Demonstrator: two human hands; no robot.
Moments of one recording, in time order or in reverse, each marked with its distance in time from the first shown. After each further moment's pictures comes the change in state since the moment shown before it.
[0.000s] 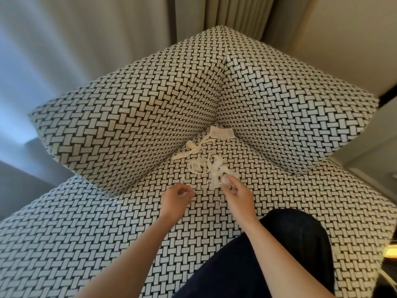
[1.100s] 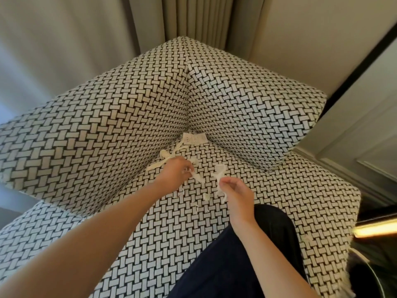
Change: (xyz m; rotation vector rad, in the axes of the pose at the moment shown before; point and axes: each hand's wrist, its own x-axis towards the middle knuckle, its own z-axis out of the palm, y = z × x) left_hand 0.052 0.097 0.010 0.562 -0.292 0.457; right_hand -0.015 -0.017 -0.046 0.545 0.291 0.176
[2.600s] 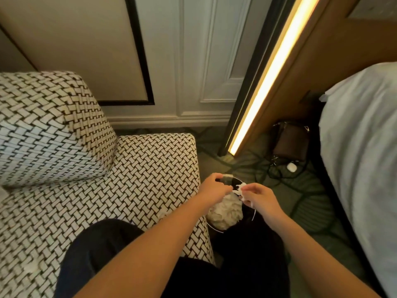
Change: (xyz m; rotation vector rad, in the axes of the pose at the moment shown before) left_hand -0.022 0.372 0.288 -0.498 -0.844 -0.103; right_hand -0.050 0.071 -0.418 -0.045 0.605 0.294
